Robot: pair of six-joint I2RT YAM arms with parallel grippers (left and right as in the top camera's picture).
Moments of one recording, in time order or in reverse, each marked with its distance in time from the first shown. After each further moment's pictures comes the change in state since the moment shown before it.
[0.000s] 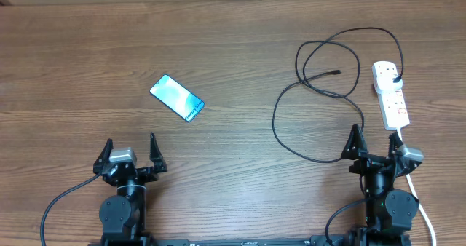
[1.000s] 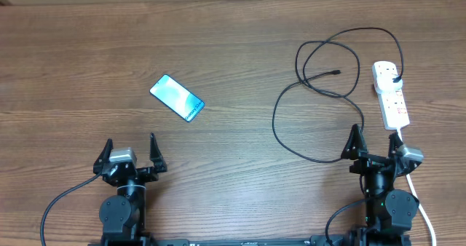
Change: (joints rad) left arm 0.000 0.000 0.000 0.000 0.000 0.000; right arm 0.000 0.000 0.000 0.000 0.000 0.000
